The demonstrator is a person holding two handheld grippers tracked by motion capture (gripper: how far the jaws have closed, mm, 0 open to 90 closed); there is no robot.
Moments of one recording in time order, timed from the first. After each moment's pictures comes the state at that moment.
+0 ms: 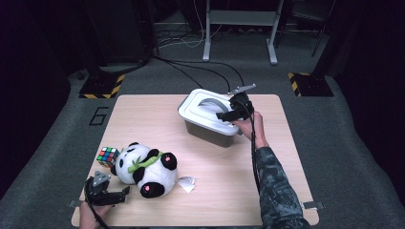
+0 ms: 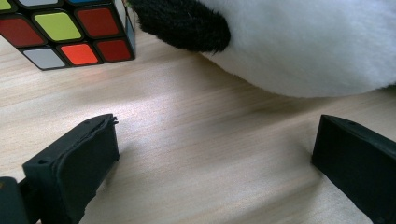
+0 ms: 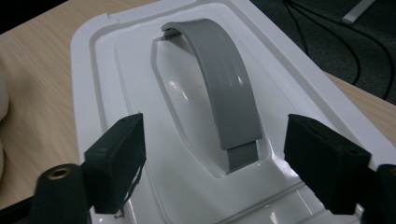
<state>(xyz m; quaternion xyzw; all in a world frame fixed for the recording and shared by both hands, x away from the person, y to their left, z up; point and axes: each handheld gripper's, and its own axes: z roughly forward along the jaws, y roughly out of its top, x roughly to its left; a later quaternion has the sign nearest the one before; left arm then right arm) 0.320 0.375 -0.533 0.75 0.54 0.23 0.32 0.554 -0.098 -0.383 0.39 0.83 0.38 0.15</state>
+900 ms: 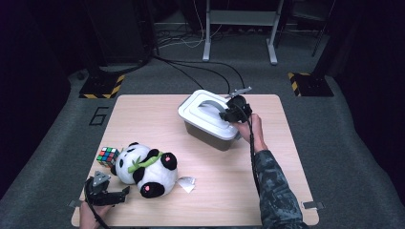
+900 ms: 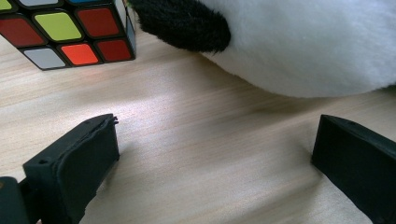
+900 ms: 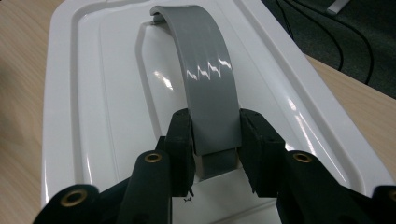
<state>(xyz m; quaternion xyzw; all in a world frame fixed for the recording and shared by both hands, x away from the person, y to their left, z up) 0.320 0.375 -0.533 0.75 0.54 0.23 0.32 0.543 -0.088 -0.387 0.40 0.83 0.35 0.18</state>
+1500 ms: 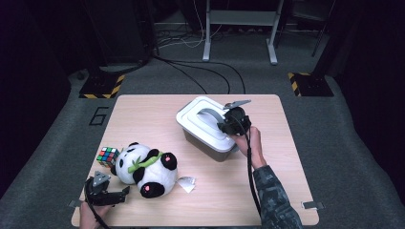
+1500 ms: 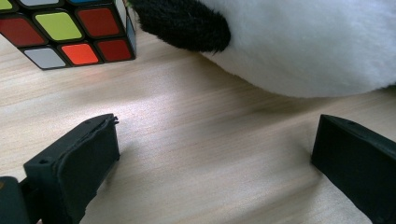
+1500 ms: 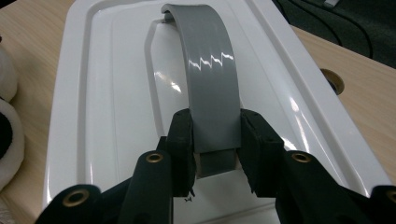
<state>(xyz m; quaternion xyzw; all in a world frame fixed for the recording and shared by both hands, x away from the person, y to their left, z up) 0.319 0.375 -0.533 0.75 0.54 0.23 0.32 0.493 -0.079 -0.387 0.42 0.82 0.36 0.18</state>
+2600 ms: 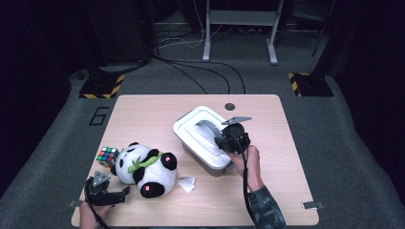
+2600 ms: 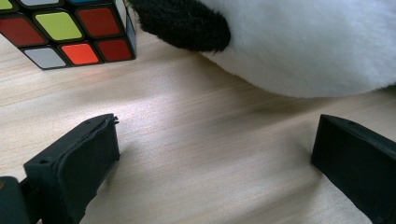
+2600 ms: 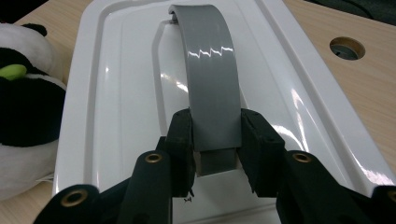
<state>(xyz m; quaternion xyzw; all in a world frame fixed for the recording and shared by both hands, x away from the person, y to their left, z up) 0.319 0.375 -0.533 0.75 0.54 0.22 0.32 0.431 -0.068 -0.388 0.45 0.80 0.36 0.17</state>
